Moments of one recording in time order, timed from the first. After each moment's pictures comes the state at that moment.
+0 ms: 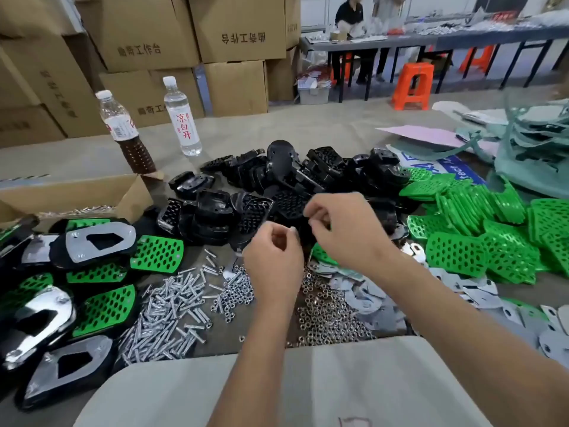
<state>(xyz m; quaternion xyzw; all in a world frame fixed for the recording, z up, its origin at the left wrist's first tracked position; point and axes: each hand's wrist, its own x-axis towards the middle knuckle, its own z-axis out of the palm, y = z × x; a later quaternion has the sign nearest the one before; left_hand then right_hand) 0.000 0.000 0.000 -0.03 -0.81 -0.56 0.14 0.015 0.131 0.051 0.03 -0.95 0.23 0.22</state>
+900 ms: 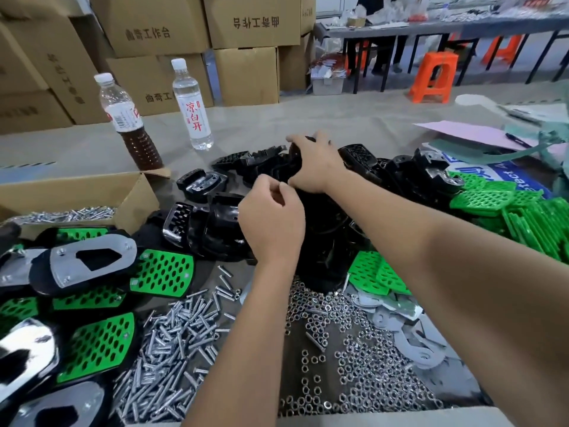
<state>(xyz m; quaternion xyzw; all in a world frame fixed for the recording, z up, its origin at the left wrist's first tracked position) -0.115 -0.005 0.017 0.00 -0.80 -0.53 0.29 -0.195 0.115 0.060 -0.06 -0.98 0.19 0.08</state>
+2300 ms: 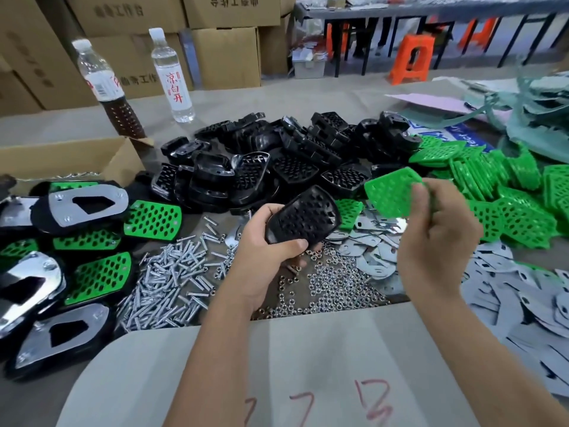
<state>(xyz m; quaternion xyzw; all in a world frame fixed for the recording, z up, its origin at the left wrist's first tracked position) 0.007 -0.059 -0.022 -0.17 -0.58 -0.78 -0.17 0.084 0.141 -0.005 -0.17 -0.76 0.30 0.55</state>
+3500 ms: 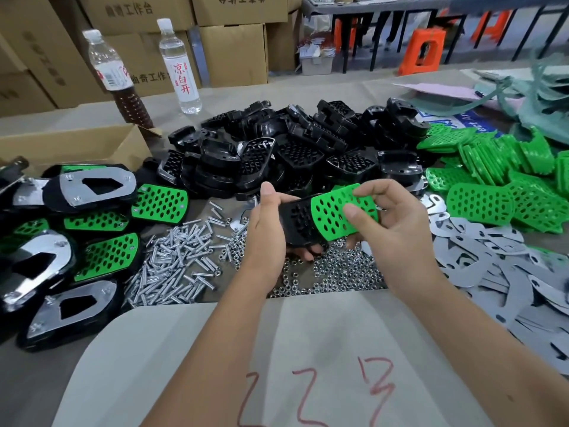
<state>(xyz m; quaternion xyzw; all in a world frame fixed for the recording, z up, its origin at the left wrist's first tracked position) 0.015 -0.045 -0.021 -0.11 -0.62 -0.76 -0.13 0.088 0.115 -0.023 -0.01 -0.68 0.68 0.27</state>
